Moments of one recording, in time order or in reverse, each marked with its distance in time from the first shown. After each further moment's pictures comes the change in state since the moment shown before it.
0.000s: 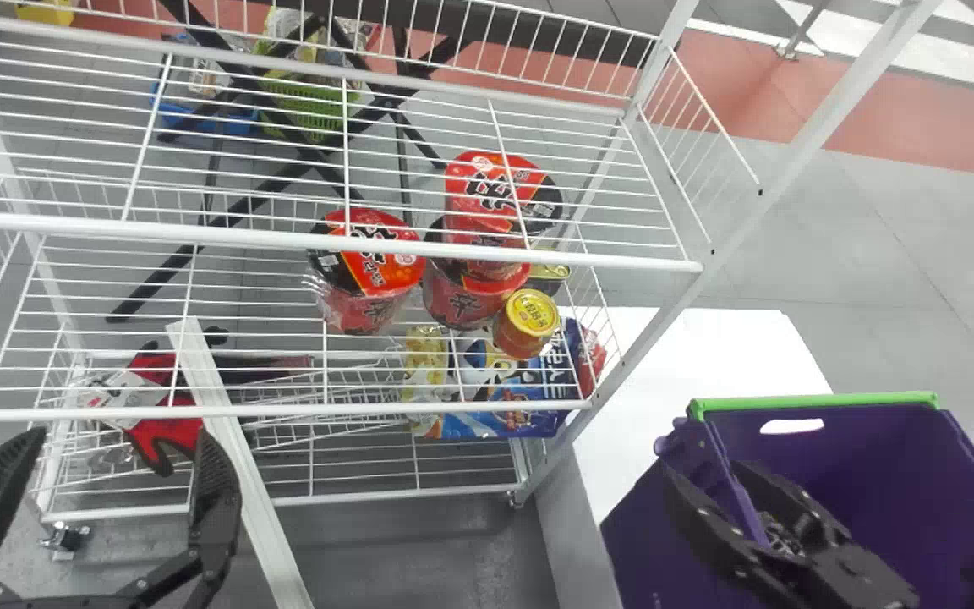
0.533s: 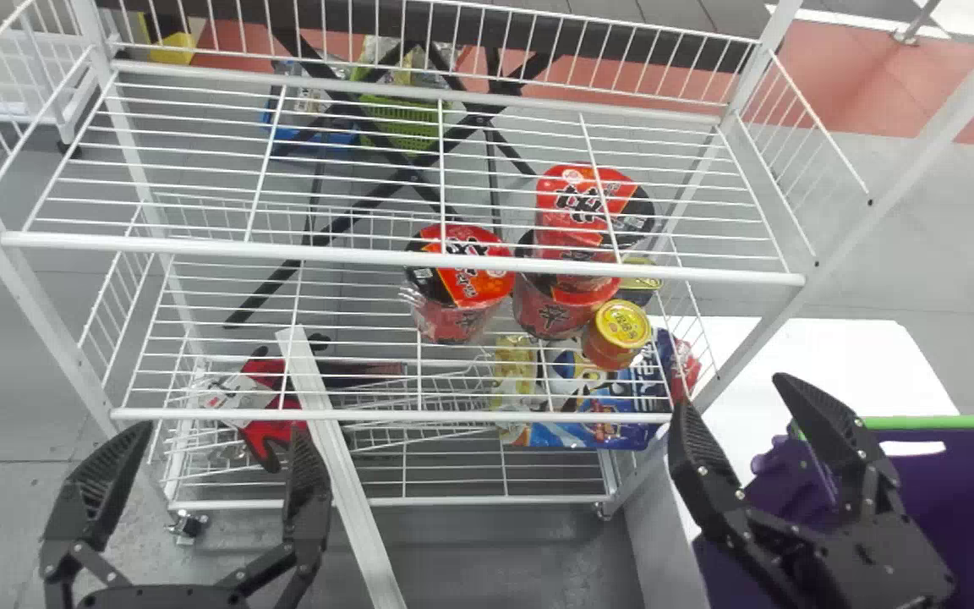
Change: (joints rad) left arm 0.048 -0.008 0.019 -0.053 -0.035 0.007 0.011; right arm 0.002 -0.235 0.462 0.107 0.266 -0.687 -0.316
